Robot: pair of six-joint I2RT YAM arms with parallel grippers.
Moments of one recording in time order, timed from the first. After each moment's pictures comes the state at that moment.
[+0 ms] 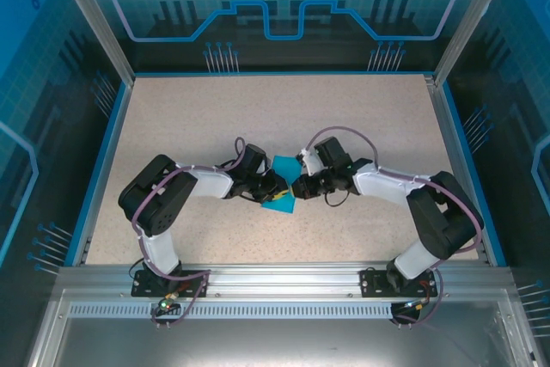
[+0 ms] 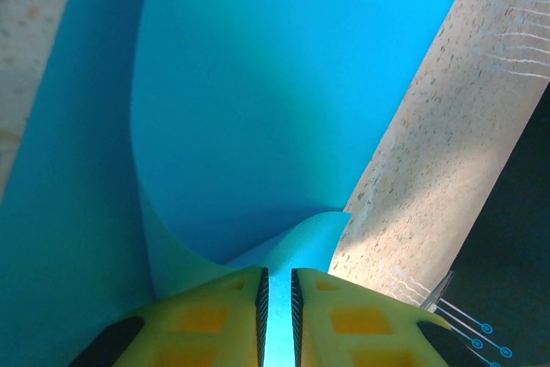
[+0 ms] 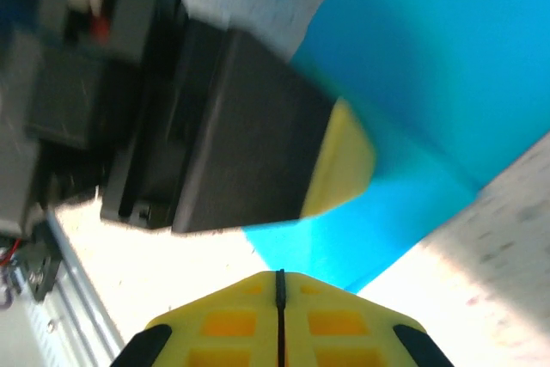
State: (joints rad) left arm -0.58 1.82 0.80 0.13 0.51 -1.17; right arm 0.59 1.58 0.80 -0.23 -0.55 0.37
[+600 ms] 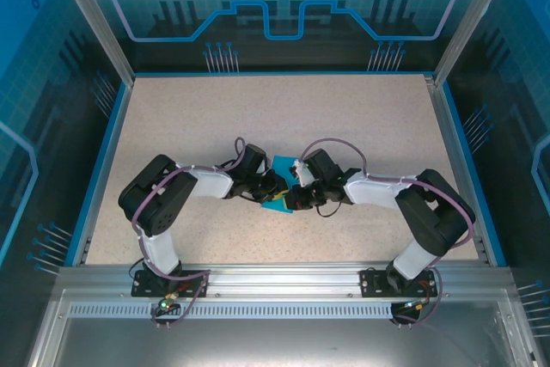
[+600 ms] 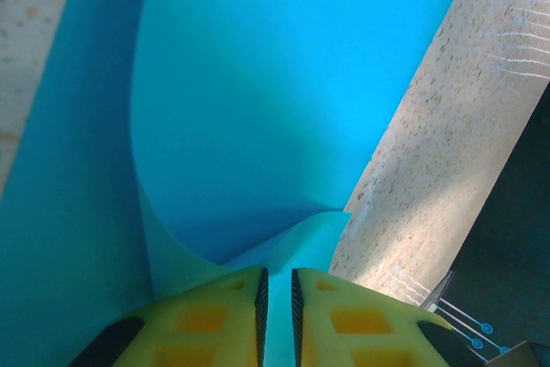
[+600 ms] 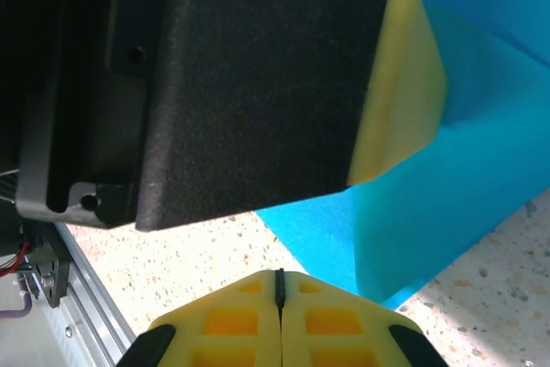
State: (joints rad) left arm -0.58 1.82 0.80 0.13 0.51 -1.17; right arm 0.67 1.63 0.77 -0.14 -0.52 0.53
